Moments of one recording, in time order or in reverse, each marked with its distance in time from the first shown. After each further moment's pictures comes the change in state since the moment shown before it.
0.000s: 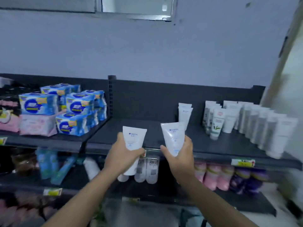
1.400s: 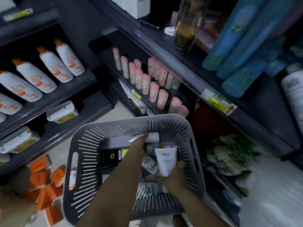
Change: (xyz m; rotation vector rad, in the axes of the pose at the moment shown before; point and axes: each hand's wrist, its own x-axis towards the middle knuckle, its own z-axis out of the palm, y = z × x) left_hand -0.071 -0.664 -0.114 -0.946 0.590 -1.490; right_hand -0.376 0.146 0.507 -0.321 -1.305 0.722
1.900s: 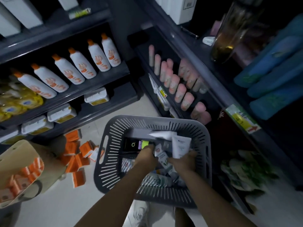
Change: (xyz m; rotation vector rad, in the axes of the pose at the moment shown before) left_hand -0.077 -0.029 -0.065 1.205 0.133 0.397; right_hand 0.017 -0.048 -0.002 -0.086 0.017 0.065
